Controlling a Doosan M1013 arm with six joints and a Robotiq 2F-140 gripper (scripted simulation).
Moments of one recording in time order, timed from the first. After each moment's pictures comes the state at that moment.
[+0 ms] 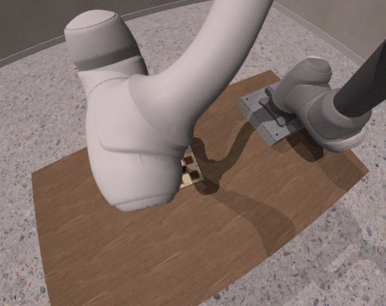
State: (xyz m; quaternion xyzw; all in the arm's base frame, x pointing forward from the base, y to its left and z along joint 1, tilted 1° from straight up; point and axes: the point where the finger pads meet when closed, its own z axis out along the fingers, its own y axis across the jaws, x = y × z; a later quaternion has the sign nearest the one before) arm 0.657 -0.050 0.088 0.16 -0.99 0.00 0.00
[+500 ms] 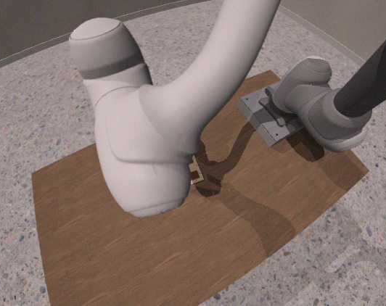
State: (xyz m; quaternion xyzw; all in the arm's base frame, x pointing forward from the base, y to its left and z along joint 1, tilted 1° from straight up) arm 0.658 -0.050 0.081 0.53 -0.85 0.01 0.01
